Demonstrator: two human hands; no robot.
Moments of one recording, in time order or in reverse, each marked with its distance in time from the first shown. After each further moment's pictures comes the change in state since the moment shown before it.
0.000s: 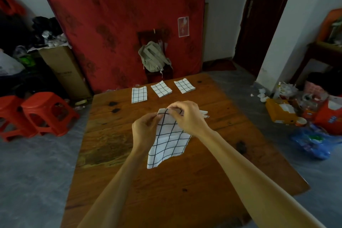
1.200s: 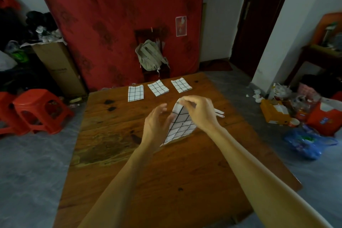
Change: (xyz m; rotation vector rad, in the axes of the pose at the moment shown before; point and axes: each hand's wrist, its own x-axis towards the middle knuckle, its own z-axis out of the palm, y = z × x) left_hand 0.004 0.006 0.029 0.215 -0.174 0.079; right_hand -0.006 0.011 -0.034 0.034 0.135 0.084
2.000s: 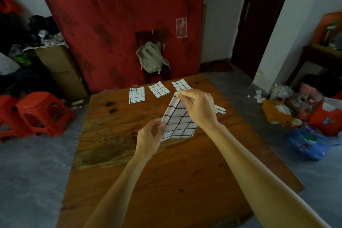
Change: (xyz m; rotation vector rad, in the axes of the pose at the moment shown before) left_hand -0.019 -0.031 -0.005 -0.041 -0.001 -0.028; right_hand 0.015 -0.008 0.001 -0.027 0.164 -0.219
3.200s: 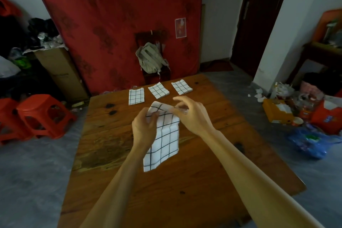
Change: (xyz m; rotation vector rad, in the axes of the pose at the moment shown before) left_hand 0.024 0.035 -0.015 -0.091 0.196 -0.094; right_hand -0.015 0.008 0.011 0.024 -0.250 0.161
